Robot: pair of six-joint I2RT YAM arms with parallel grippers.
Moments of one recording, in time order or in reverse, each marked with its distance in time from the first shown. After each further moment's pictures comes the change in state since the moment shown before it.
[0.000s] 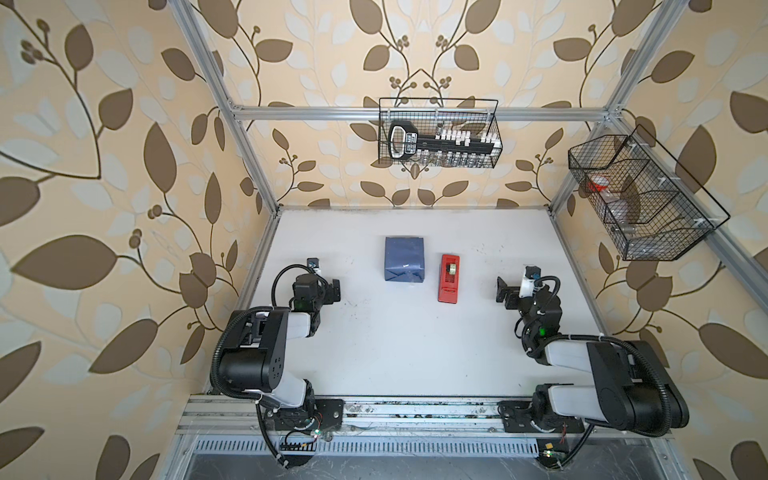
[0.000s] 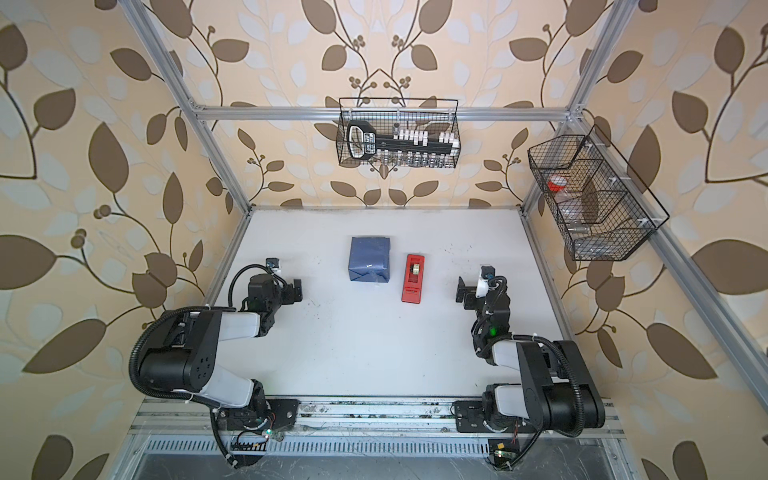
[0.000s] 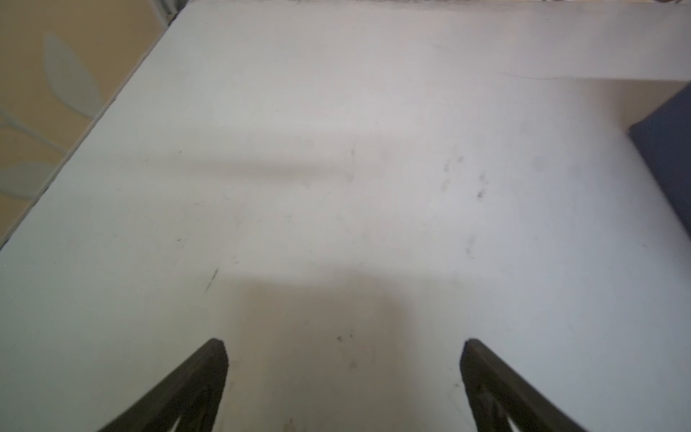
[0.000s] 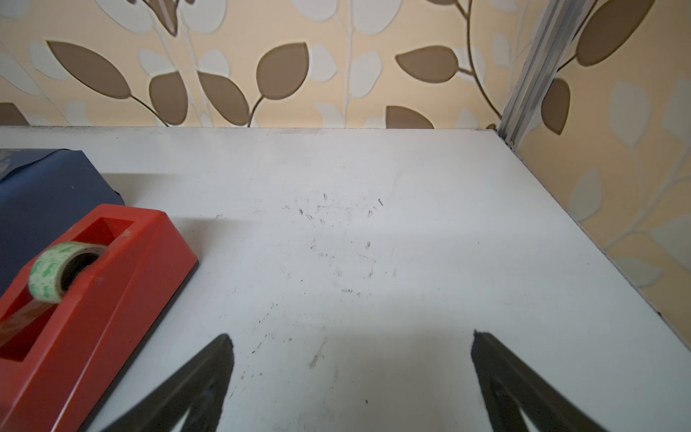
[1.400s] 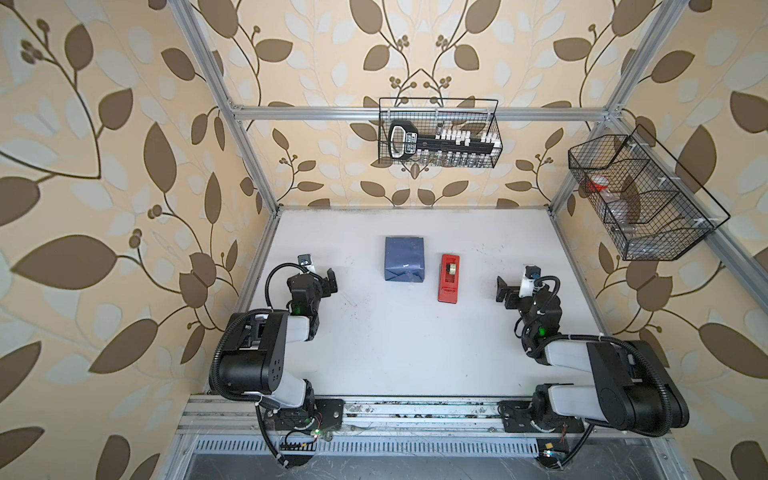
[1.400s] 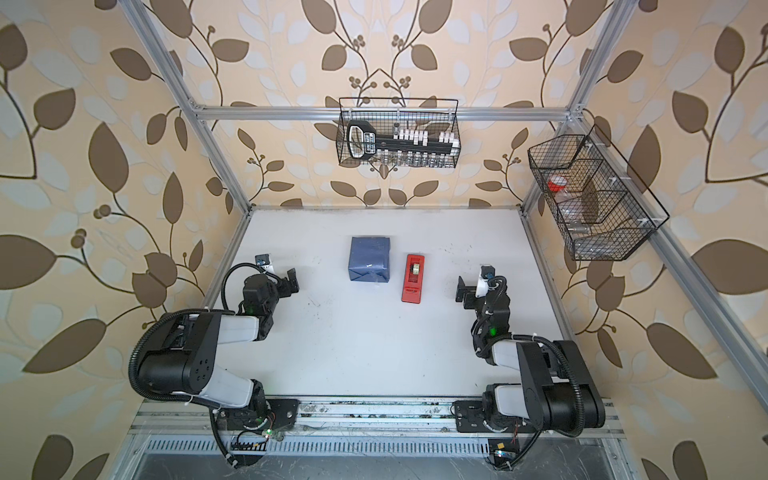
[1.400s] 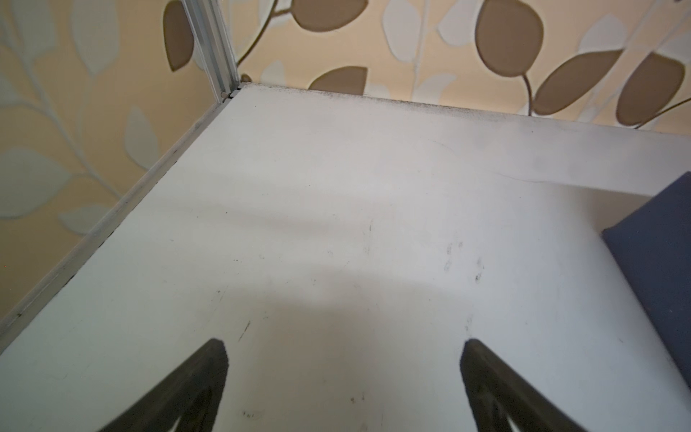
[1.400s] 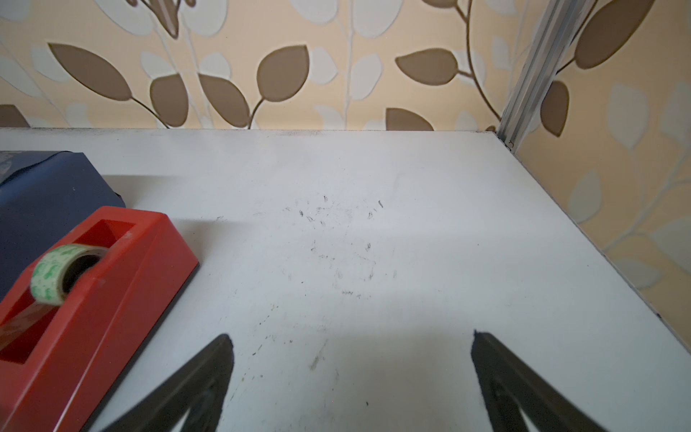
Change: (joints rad) left arm -0.004 -0.022 -0.036 0.194 -0.040 -0.047; right arm 0.000 0.000 0.000 0.003 0.004 0.000
